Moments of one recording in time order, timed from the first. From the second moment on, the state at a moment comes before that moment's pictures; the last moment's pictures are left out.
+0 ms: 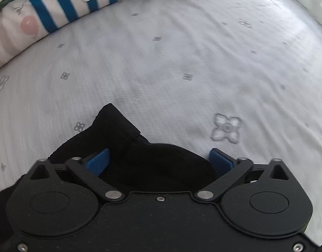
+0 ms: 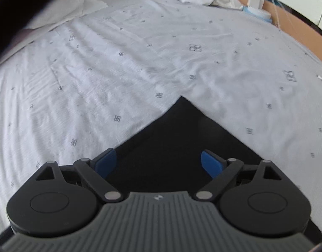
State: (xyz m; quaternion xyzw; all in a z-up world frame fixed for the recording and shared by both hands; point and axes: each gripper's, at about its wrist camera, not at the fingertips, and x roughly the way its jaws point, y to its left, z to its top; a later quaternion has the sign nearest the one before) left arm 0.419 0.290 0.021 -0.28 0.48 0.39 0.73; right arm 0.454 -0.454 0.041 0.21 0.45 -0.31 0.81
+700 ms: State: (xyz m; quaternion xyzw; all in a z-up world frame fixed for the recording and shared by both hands) left arm 0.444 0.278 0.006 -0.21 0.47 0.46 0.72; right arm 0.502 -0.441 -0.018 0.16 0.45 -0.32 0.82
